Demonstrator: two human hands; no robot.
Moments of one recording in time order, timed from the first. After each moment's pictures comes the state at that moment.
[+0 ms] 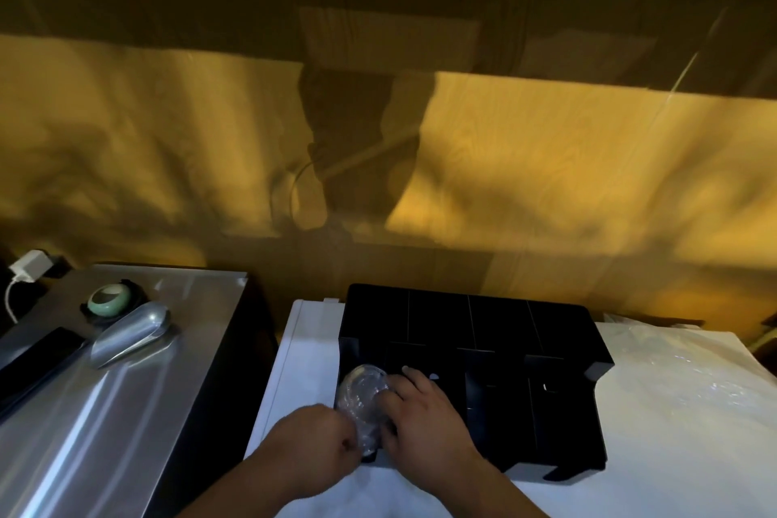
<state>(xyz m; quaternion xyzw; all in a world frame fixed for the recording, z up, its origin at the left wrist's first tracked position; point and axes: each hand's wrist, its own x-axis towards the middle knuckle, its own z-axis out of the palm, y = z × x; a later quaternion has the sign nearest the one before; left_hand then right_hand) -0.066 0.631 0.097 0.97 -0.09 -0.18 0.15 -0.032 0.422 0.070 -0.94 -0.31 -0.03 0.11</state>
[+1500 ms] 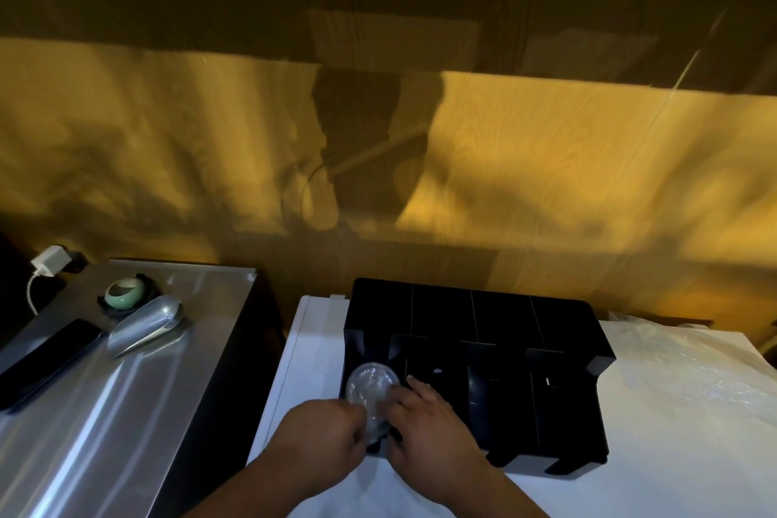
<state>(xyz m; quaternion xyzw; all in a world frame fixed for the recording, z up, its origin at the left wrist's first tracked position) -0.080 0.621 0.098 0.98 -0.13 -0.09 0.10 -0.050 0.415 0.068 -0.94 -0.30 0.07 0.15</state>
